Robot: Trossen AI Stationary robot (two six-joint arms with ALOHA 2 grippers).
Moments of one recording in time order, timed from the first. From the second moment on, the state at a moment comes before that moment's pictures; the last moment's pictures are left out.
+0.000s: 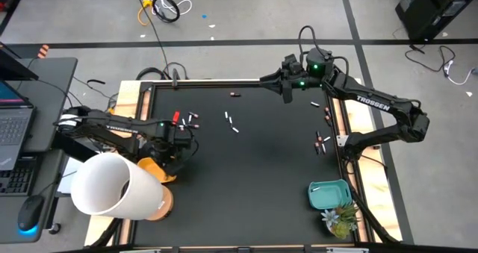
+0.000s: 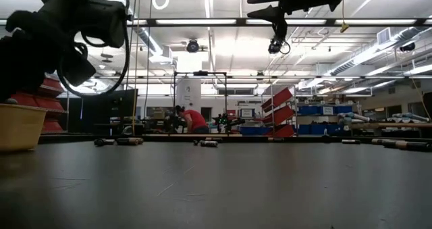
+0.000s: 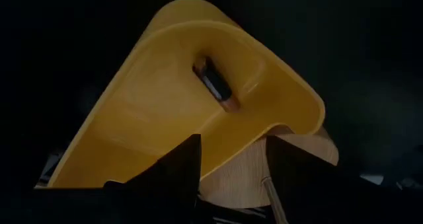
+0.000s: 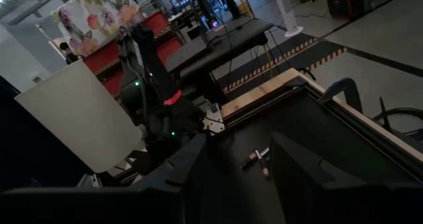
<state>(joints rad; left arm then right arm) 0.01 1.25 0.74 -1.18 0.41 -0.79 -0.58 1.26 1.09 0.00 -0.54 0.41</state>
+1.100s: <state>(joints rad) 0.27 1.25 0.78 -0.87 -0.04 -1.25 -0.51 1.26 1.09 -0.01 -0.48 0.39</state>
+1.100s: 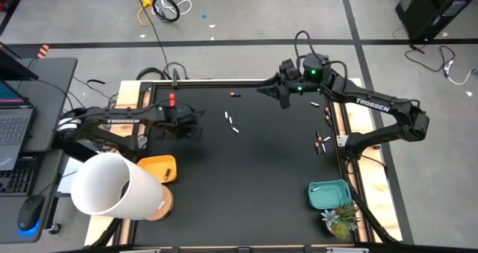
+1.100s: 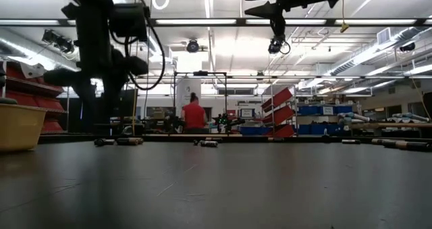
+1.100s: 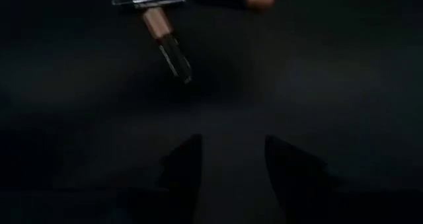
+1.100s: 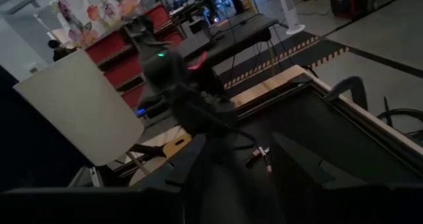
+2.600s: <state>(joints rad) 0.37 1.40 0.64 -0.66 -0.19 -1.07 -0.56 1.26 1.09 -0.01 -0.46 0.35</state>
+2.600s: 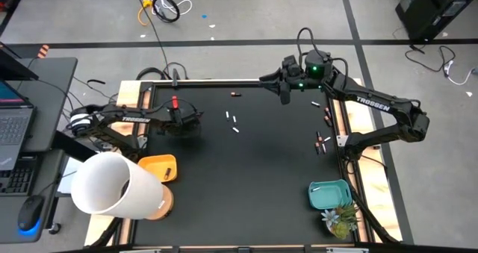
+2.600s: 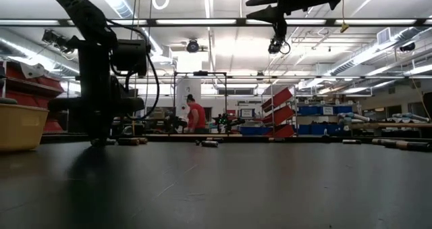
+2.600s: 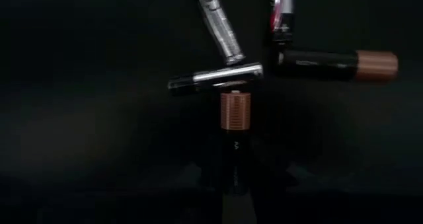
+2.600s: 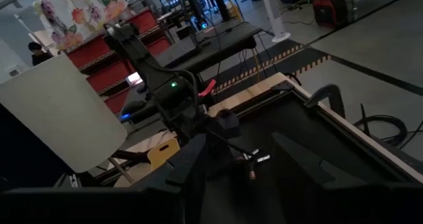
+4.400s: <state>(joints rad) 0.24 1.38 0.95 0.54 -0.07 -0.65 -0.45 1.44 1.09 0.39 -0.52 0.59</state>
